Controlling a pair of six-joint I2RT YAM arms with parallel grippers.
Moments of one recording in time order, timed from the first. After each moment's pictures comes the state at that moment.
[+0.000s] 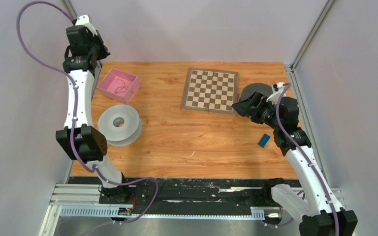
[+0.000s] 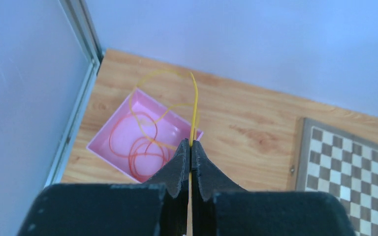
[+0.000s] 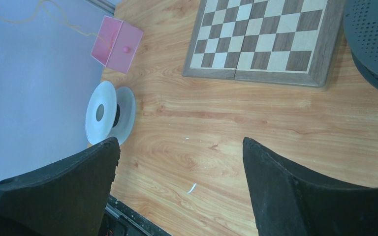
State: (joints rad) left arm 0.17 1.77 1.95 -0.58 0.09 -0.19; right arm 0.14 0.89 0.80 -0.25 -0.37 0.66
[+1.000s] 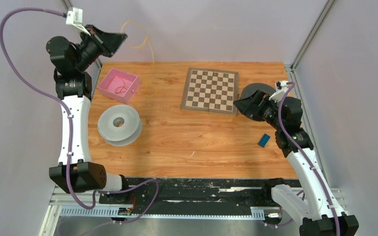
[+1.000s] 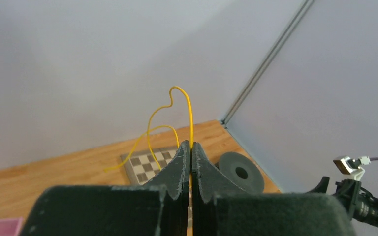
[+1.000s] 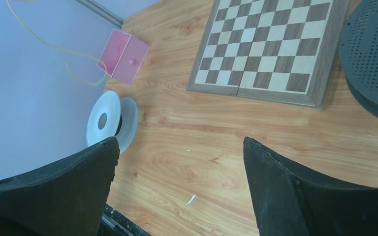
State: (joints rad) left arm 0.17 1.41 1.70 0.02 0.76 -0.61; right arm 0.14 0.86 0.82 -0.22 -0.36 0.64
